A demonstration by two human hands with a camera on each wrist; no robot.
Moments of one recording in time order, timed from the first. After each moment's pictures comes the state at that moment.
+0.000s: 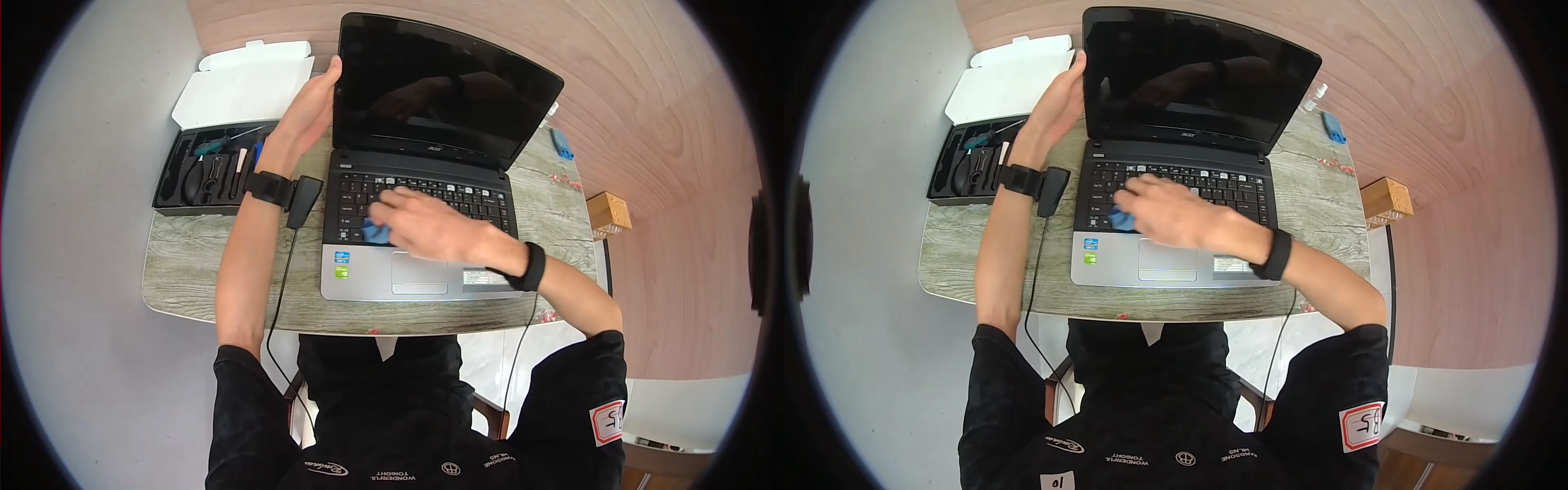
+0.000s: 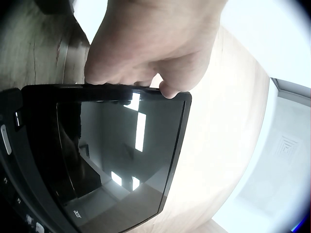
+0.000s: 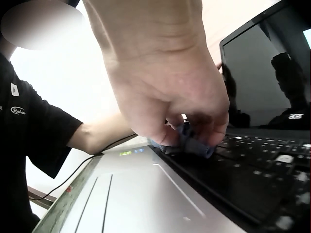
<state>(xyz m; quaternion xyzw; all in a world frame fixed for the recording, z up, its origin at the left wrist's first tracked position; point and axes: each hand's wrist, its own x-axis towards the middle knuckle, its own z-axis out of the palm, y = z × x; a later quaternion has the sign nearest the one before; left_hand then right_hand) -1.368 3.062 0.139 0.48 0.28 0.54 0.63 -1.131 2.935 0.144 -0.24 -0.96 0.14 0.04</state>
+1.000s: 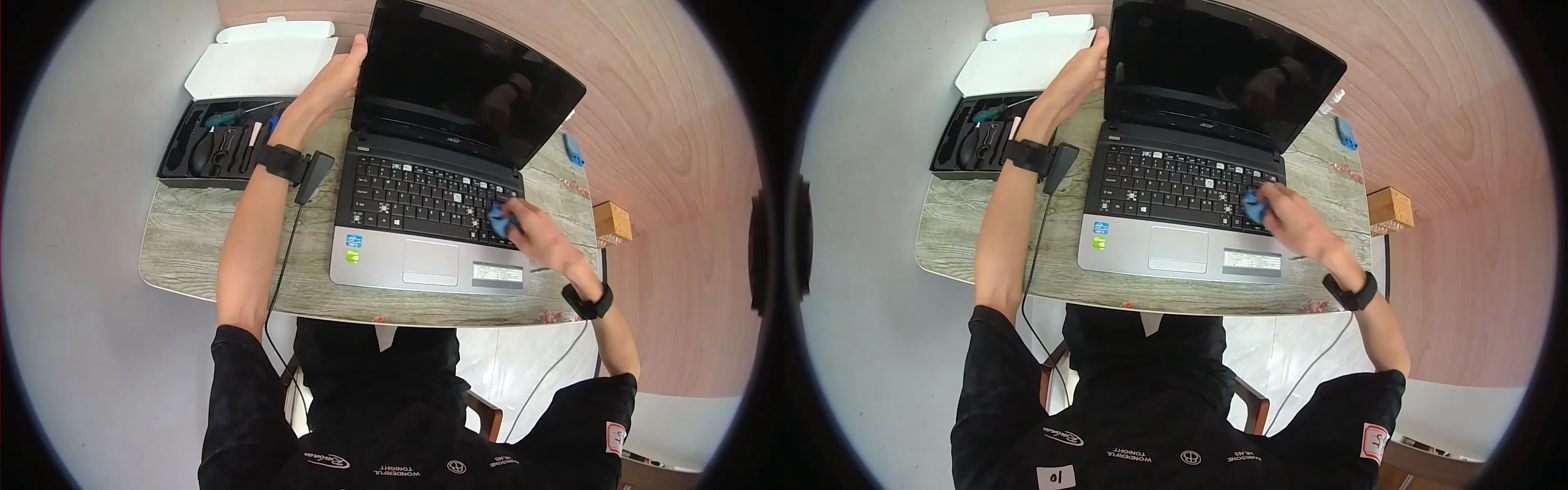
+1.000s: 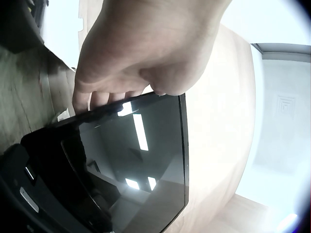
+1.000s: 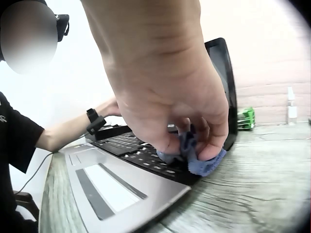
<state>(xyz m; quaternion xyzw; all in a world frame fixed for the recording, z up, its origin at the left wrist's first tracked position) -1.379 3.066 0.138 0.58 0.44 0.47 0.50 -0.984 2.918 0.156 -0.48 -0.86 0.18 0.03</state>
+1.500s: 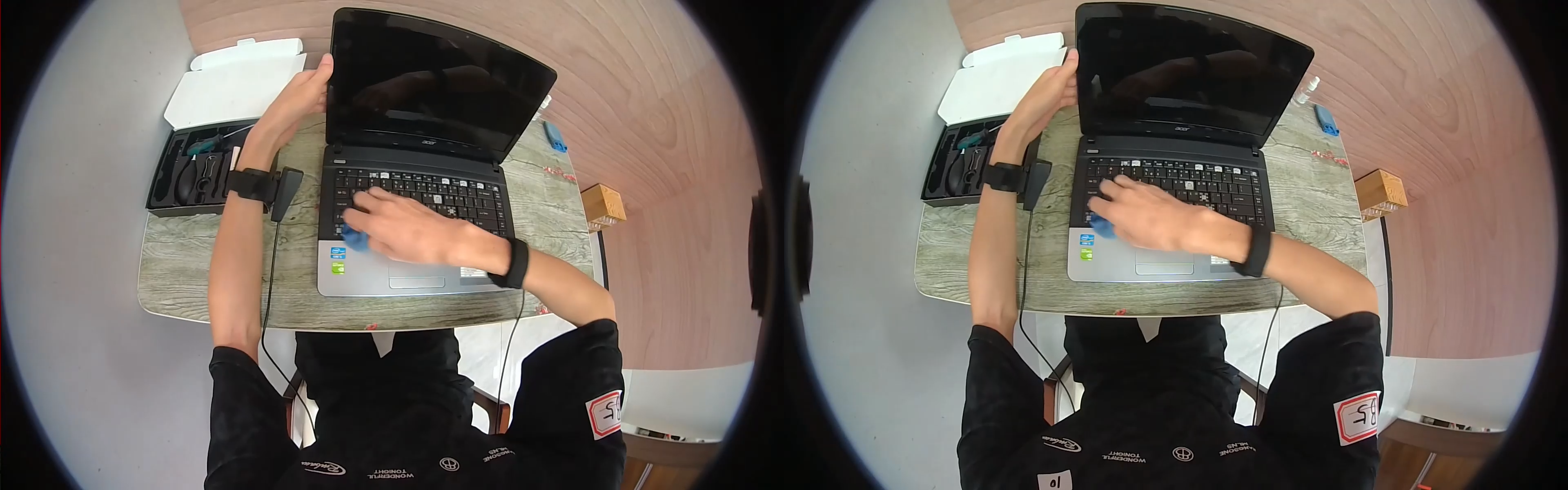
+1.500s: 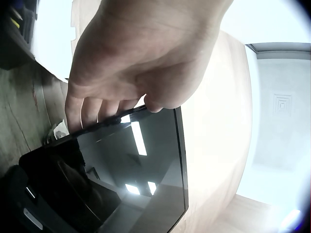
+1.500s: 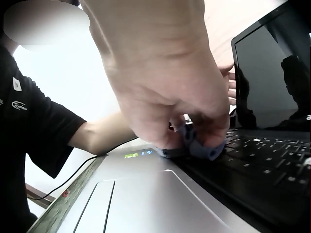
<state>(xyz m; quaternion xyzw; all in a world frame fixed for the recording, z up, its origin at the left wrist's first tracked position) -1.385 3.052 0.157 0.59 0.44 0.44 0.52 -1.152 2.921 0.144 -0.21 -0.96 0.15 0.06</state>
